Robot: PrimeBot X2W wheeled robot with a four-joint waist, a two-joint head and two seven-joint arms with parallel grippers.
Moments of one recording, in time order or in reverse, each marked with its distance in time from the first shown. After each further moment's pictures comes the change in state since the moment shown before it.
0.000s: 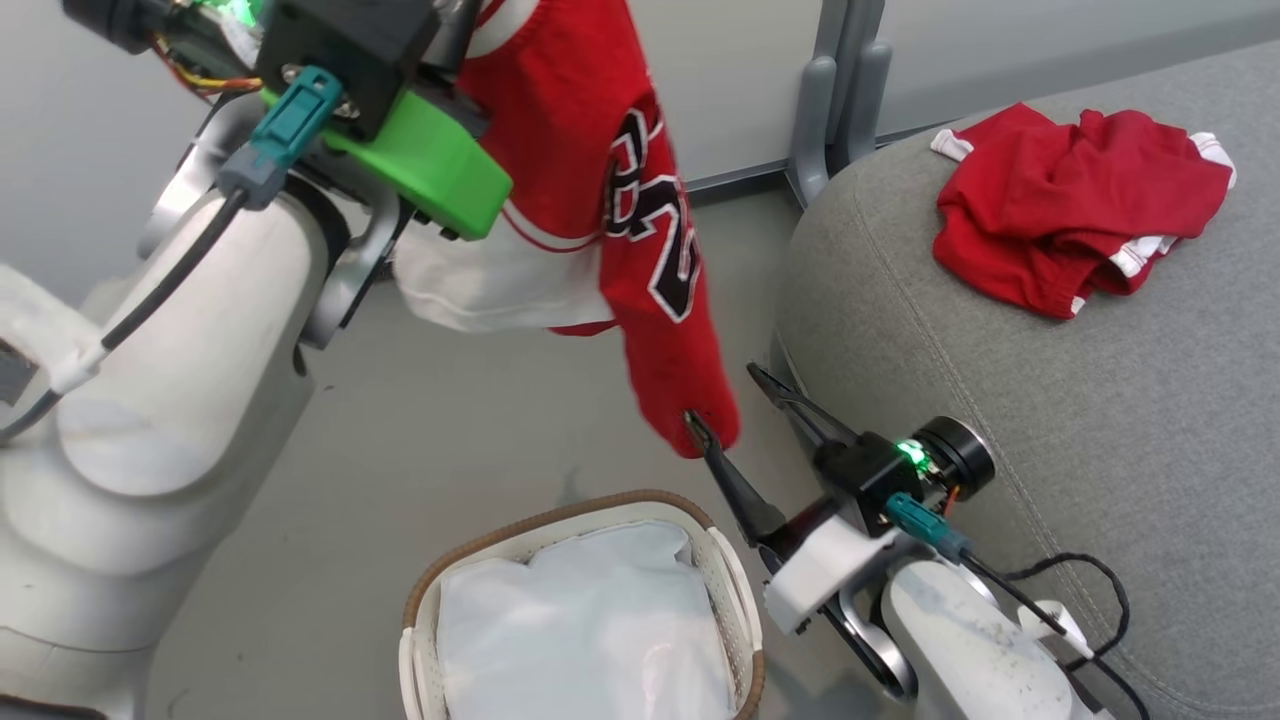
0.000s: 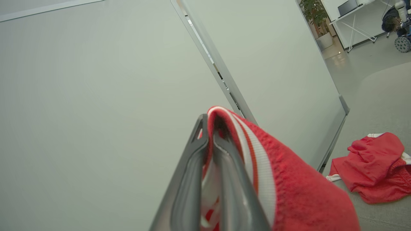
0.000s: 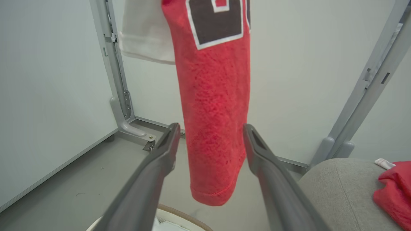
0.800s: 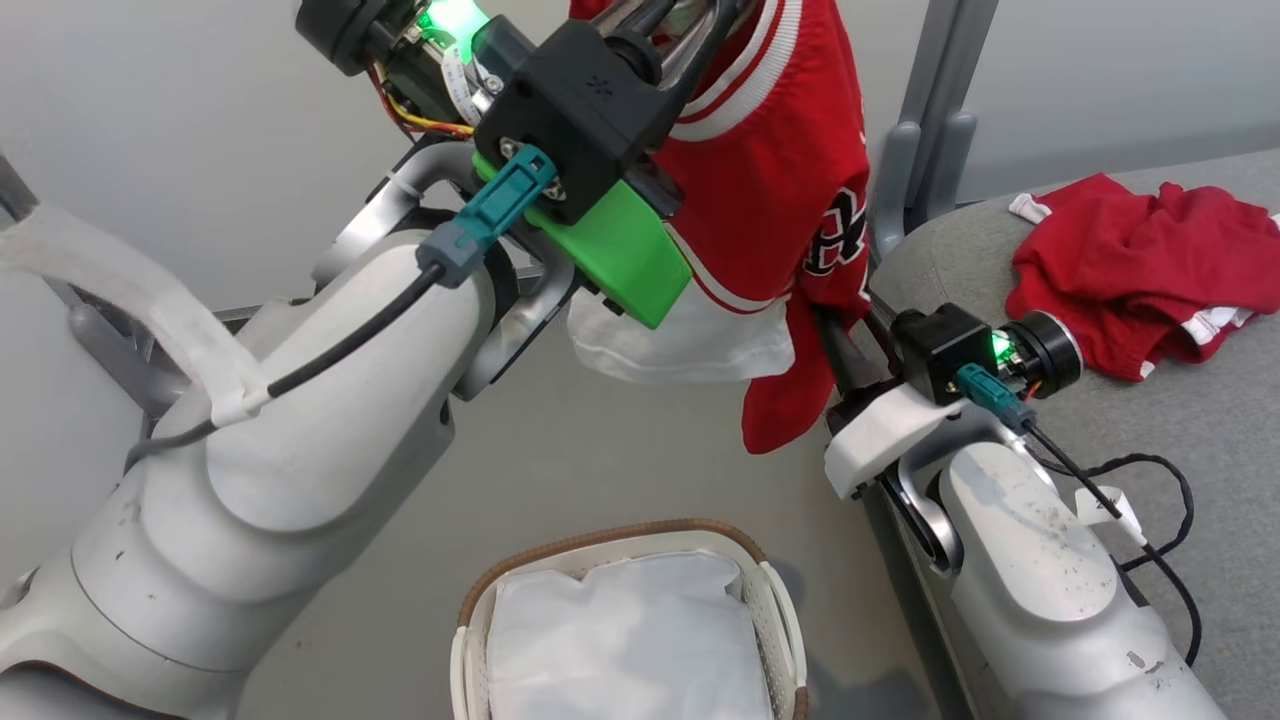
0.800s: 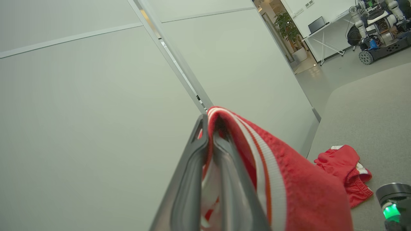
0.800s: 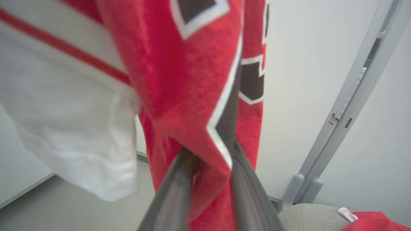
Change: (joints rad) left arm -0.018 -0.119 -0.115 -0.055 -0.031 -0.029 0.012; right arm -0.175 -0.001 -0.167 0.146 -0.044 0.000 0.000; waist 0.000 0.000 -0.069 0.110
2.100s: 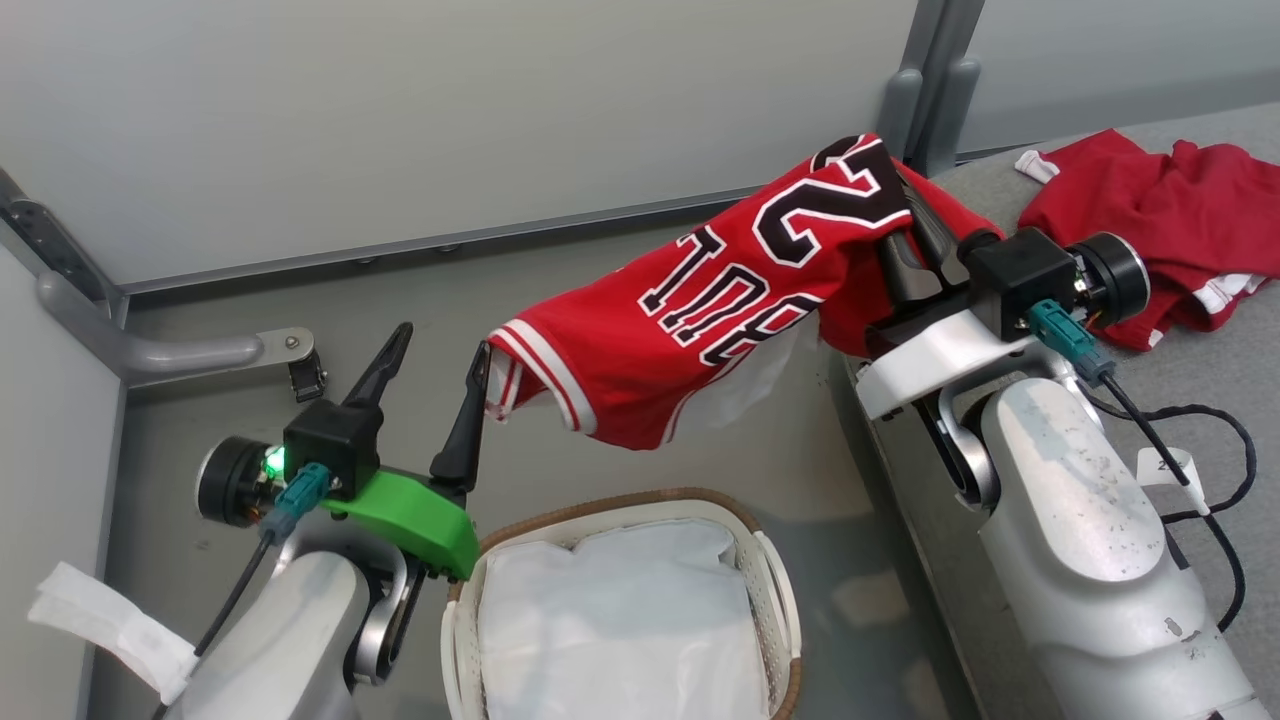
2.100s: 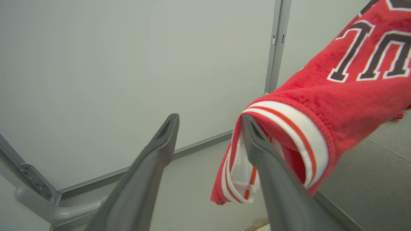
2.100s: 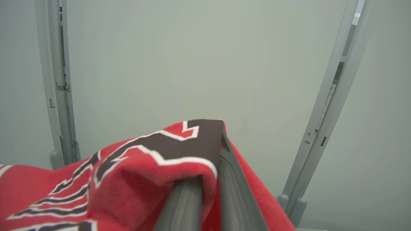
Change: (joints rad) left arm 0.579 0.089 0.130 0.290 -0.196 0.141 -0.294; right arm -0.050 0.000 -0.105 -0.121 -0.028 0.000 0.000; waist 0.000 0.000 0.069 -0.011
